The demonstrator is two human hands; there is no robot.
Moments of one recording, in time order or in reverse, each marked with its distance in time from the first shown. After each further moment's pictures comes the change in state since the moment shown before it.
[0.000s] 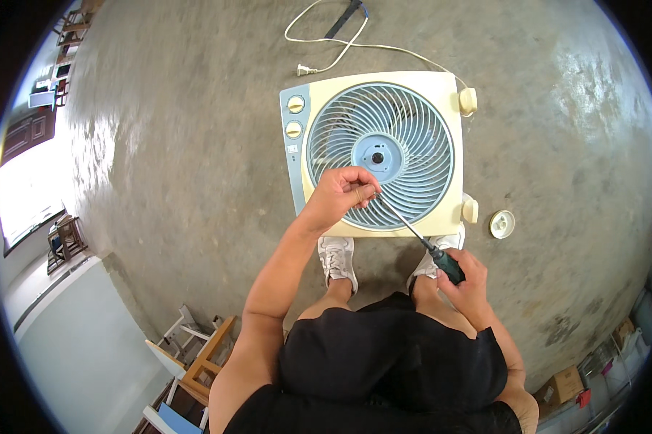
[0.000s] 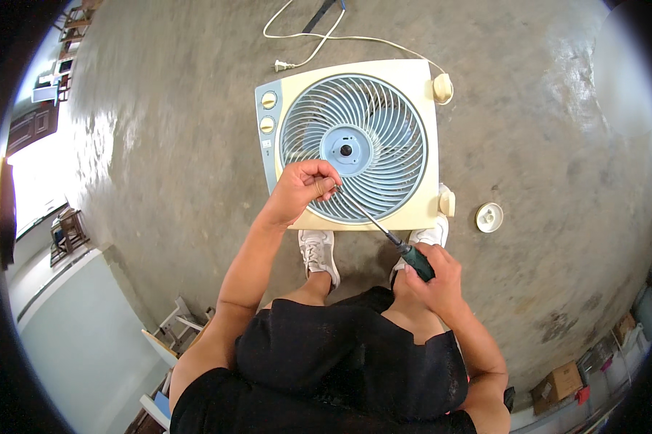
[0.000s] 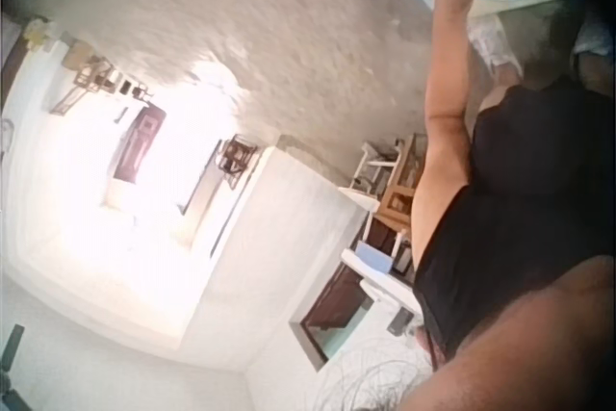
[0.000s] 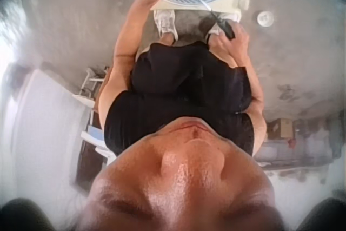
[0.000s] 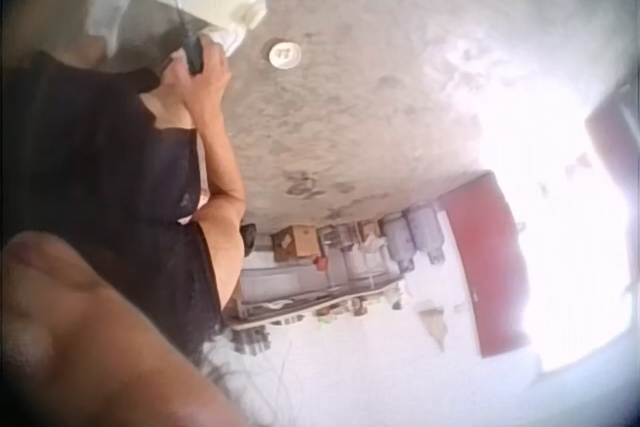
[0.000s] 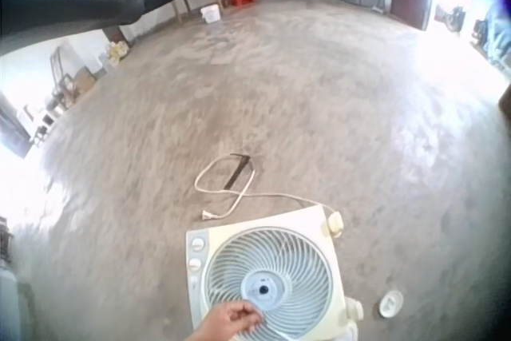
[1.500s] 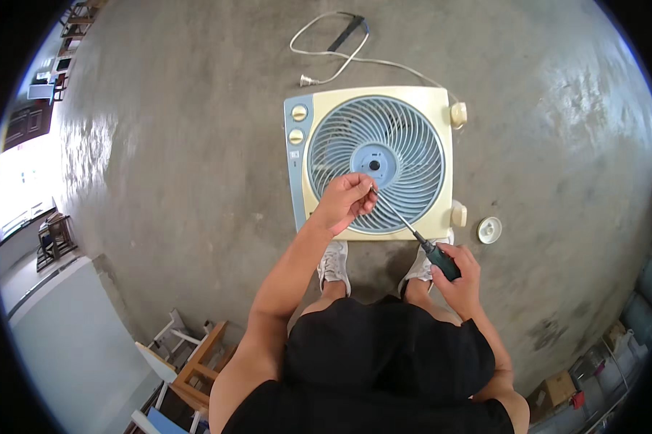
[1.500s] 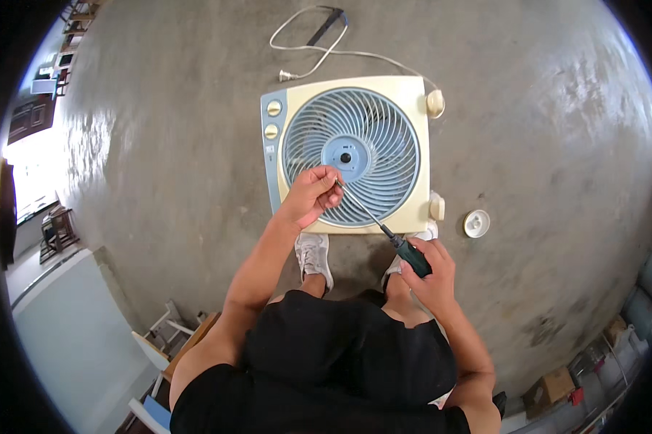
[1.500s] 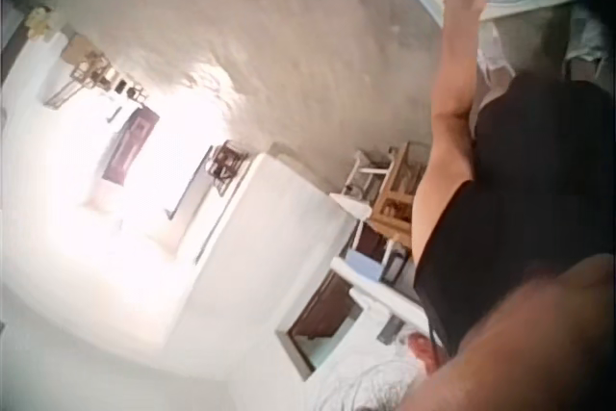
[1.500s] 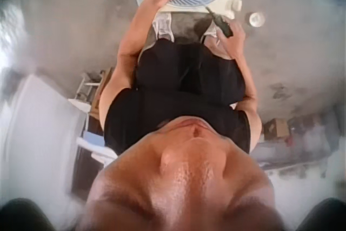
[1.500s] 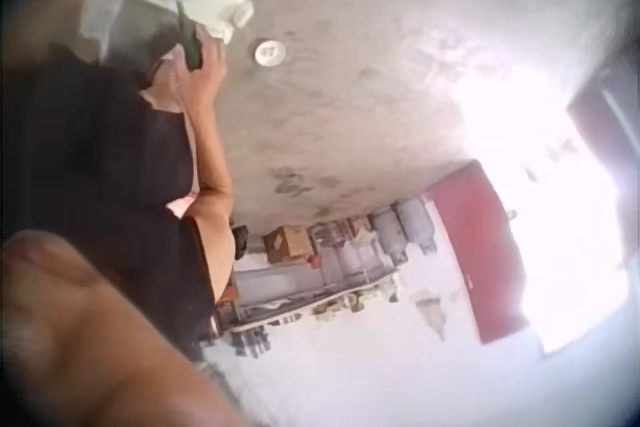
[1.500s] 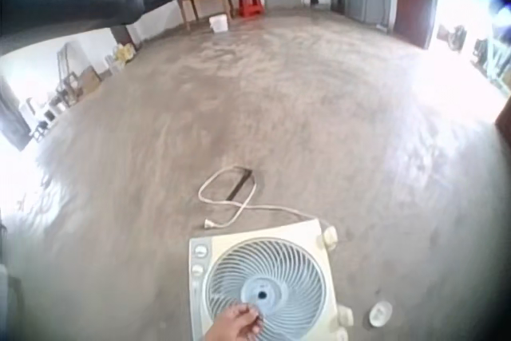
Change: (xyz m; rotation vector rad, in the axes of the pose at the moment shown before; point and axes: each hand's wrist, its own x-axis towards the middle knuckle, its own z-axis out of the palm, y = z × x) left_hand 0.013 -0.016 0.004 -0.479 -0.015 -0.100; right_hand 0.011 -0.022 -0.014 0.008 0.063 0.017
